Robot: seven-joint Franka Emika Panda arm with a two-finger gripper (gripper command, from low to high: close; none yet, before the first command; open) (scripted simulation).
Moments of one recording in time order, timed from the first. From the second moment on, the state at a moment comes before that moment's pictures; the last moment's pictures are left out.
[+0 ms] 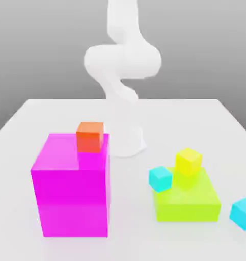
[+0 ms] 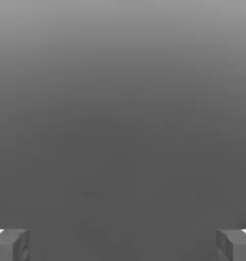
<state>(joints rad) 0.05 -0.71 0.01 -2.31 0.04 2.33 0.79</state>
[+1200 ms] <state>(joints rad) 0.55 0.45 0.14 -2.38 -0.19 2.82 1.13</state>
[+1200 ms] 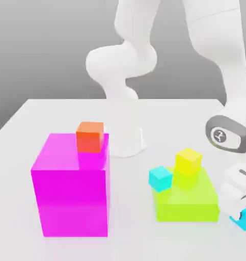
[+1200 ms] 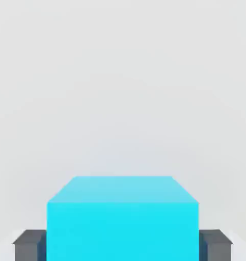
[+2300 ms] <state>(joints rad) 0.27 -0.40 0.07 -2.94 0.05 2.54 0.49</state>
